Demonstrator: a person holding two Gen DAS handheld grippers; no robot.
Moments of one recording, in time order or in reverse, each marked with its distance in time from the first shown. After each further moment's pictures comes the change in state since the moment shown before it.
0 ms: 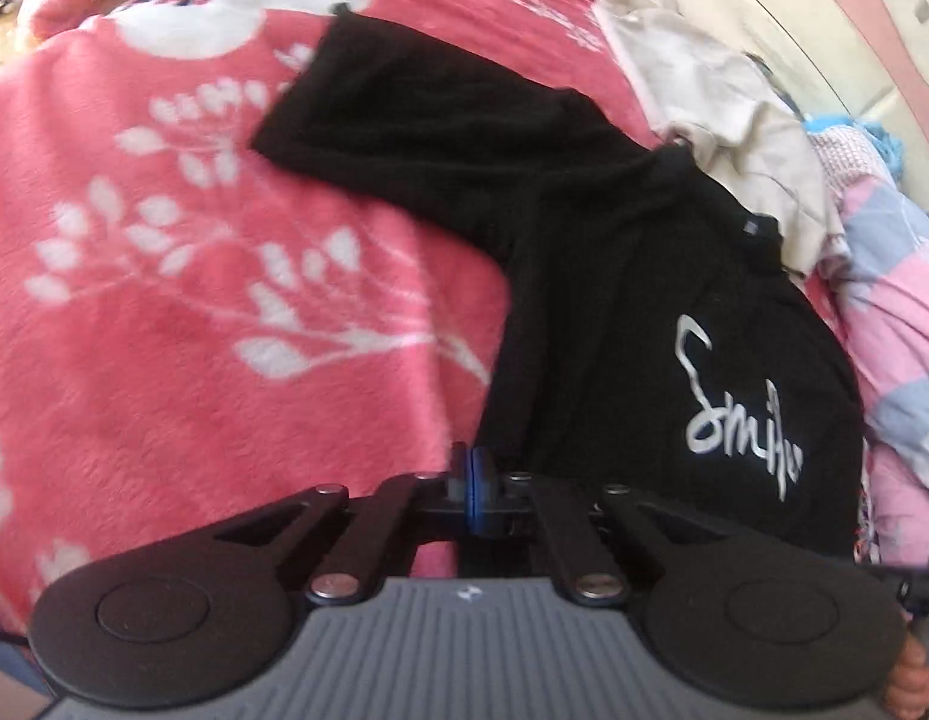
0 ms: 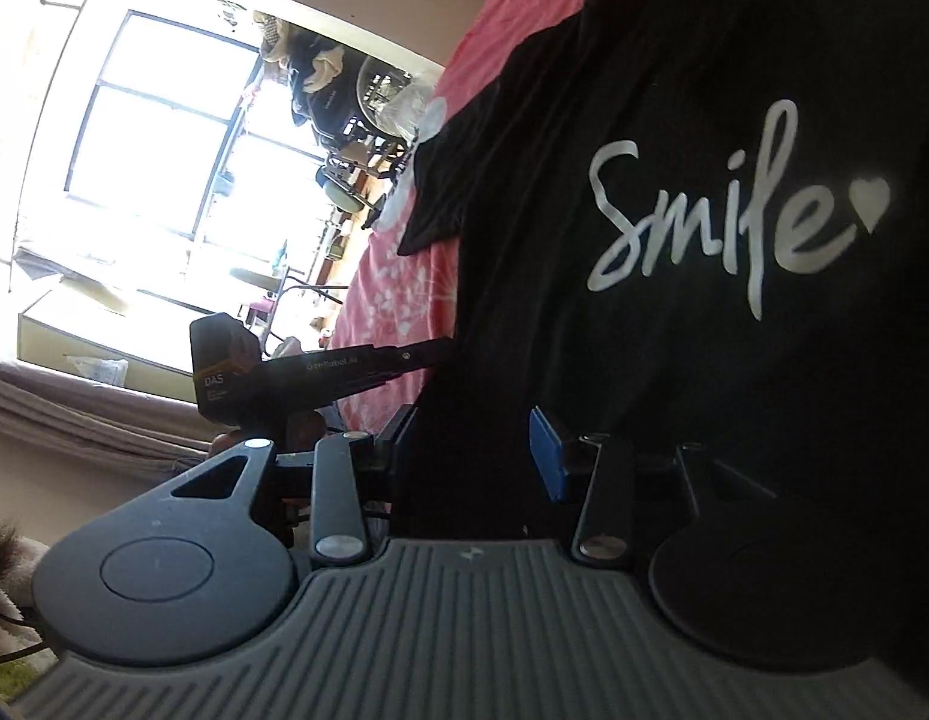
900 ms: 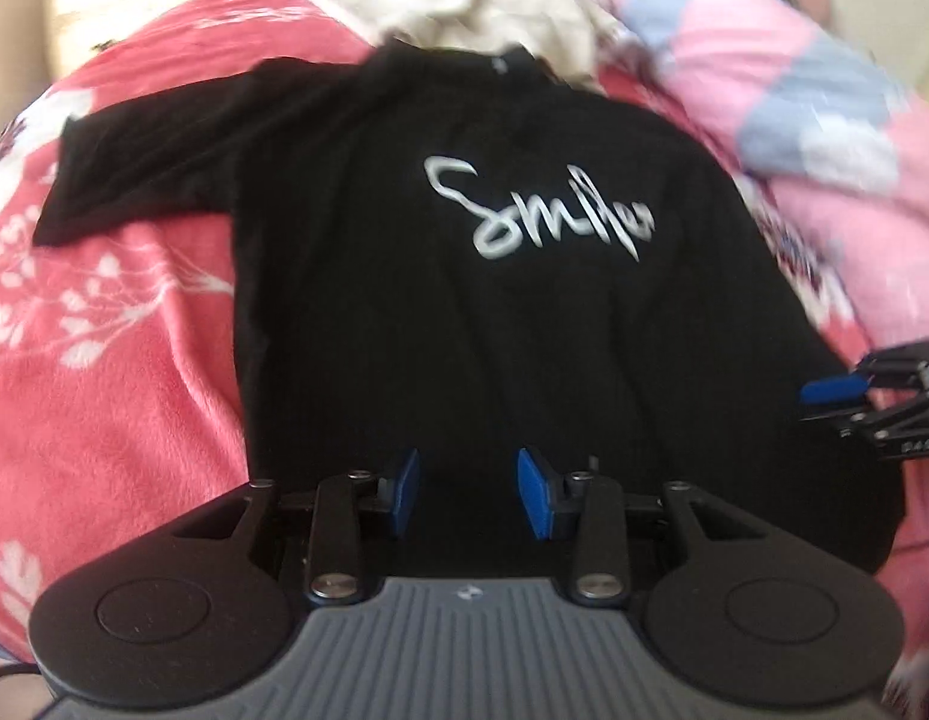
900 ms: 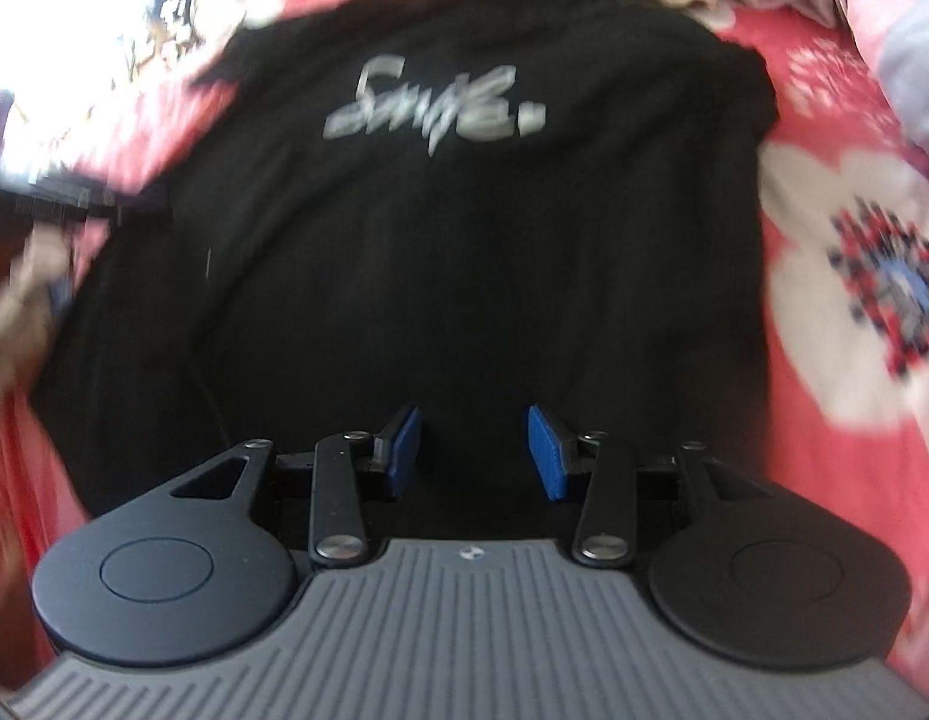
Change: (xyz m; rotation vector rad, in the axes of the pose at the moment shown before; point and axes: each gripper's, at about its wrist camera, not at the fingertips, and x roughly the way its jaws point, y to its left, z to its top) left arm -0.020 -0.073 -0.080 0.620 0.057 -0.077; right arm -0.076 -0.002 -0.122 -0.416 0.017 -0.709
